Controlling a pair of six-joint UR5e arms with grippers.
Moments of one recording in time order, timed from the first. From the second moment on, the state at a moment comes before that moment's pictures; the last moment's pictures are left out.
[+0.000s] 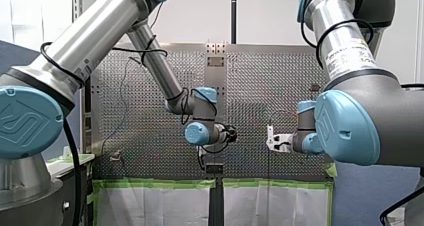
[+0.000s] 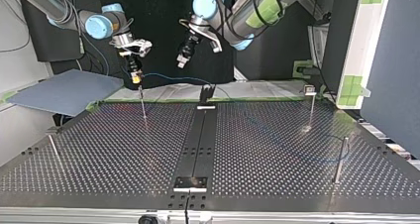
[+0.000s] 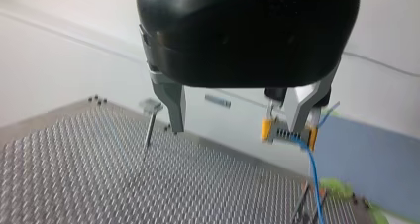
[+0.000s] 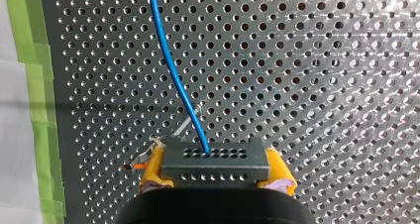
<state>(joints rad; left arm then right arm) -0.76 -2.20 -1.87 -2.31 -1.77 -1.94 1.78 -0.89 1.94 -0.88 1.21 1.55</state>
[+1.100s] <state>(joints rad) -0.81 -2.50 -1.72 -2.05 -1.82 -2.00 1.78 -0.89 1.94 -0.88 1.22 1.55</state>
